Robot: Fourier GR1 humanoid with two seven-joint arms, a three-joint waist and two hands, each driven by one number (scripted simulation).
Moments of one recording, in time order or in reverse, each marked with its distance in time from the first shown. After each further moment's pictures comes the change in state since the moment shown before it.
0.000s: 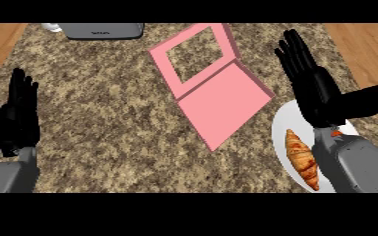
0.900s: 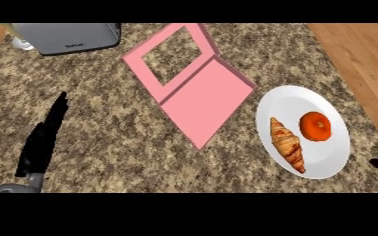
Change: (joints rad) left arm 0.112 0.089 -0.218 0.011 -0.159 -0.158 0.007; right arm 0.524 -0.166 -0.534 0.187 0.102 0.116 -0.958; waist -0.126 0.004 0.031
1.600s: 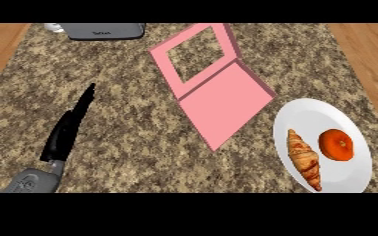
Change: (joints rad) left arm -0.099 -0.044 -0.082 -0.008 -0.094 -0.055 0.068; right arm 0.437 0.014 -0.113 0.074 0.274 -0.005 -0.219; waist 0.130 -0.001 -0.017
